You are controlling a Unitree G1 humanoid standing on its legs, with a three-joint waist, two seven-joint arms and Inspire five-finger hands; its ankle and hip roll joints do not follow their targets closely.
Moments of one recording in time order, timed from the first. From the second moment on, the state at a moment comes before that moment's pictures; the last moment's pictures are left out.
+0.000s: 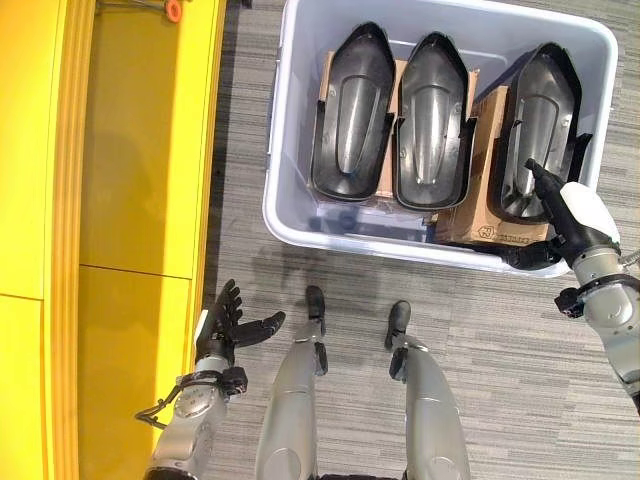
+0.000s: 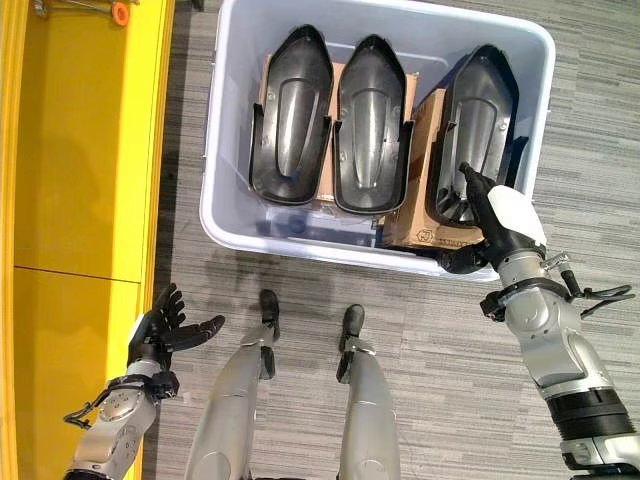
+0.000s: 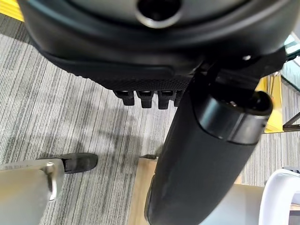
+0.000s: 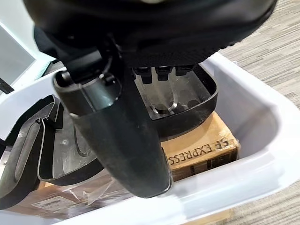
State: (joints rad) left arm 0.05 0.39 -0.07 0.19 -0.47 -0.03 0.19; right arm -0.29 -0.90 0.05 0.12 -0.24 0.05 -0.08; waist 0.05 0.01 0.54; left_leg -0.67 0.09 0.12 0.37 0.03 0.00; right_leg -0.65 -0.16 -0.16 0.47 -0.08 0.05
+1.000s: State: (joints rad) left arm 0.05 0.43 -0.07 0.19 -0.47 -0.04 0.21; right arm -0.44 -0.99 0.10 0.22 -0.25 0.07 -0.12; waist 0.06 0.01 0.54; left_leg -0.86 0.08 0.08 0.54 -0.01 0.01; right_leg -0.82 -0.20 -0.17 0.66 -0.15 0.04
